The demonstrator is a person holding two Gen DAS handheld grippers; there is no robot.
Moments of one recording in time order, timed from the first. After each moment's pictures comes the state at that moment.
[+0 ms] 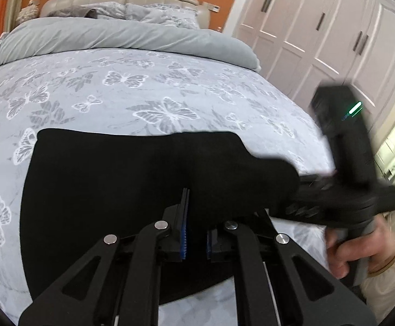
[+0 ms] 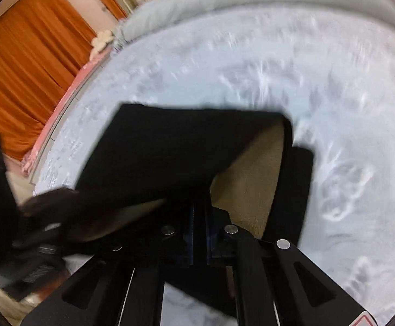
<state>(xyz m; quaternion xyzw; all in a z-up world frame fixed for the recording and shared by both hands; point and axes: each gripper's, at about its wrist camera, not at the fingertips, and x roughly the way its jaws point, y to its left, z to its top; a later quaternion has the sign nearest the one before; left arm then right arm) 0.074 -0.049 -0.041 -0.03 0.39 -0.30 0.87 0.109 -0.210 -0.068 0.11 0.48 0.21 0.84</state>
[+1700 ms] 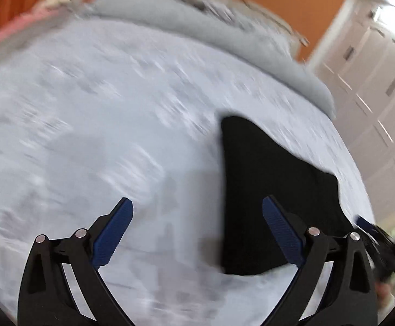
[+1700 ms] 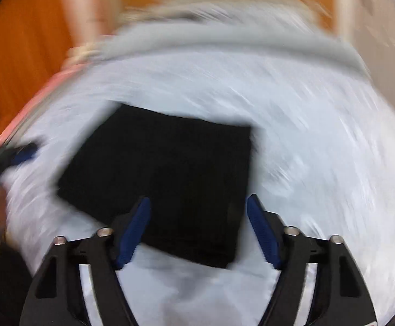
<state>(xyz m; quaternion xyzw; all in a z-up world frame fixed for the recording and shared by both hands) 0.054 0.169 -0.039 -0.15 0.41 -0.06 0.90 0.017 -0.188 -0.049 0.00 0.38 0.14 0.91</state>
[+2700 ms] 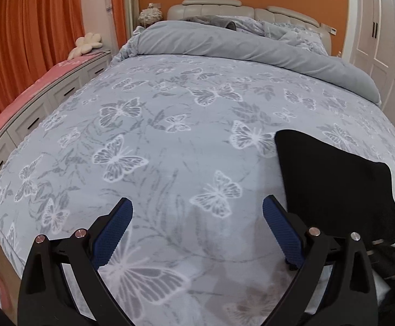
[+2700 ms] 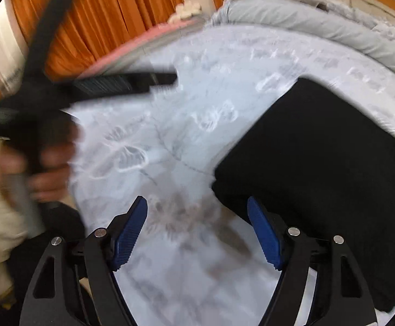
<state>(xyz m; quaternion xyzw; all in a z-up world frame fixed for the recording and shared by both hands) 0.045 0.176 -0.025 -0.01 0.38 0.04 0.92 0.026 -0.012 -0.068 -0.03 0.42 0.35 0.84</state>
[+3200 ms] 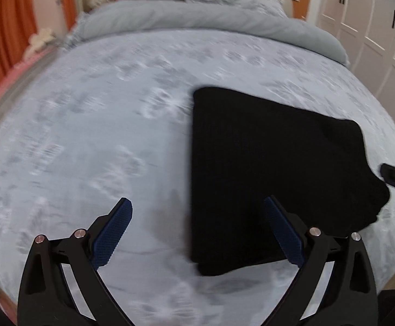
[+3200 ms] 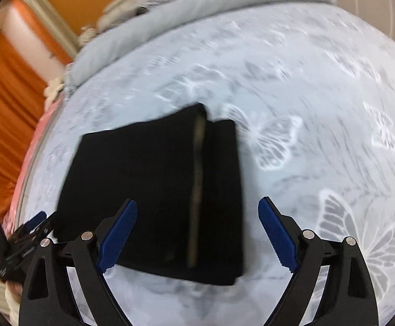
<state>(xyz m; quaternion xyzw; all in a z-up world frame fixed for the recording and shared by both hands) 0.070 0.072 -0.067 0.00 0.46 -0.07 0.88 0.072 -0.253 -0.085 0.20 0.47 0.04 0.86</state>
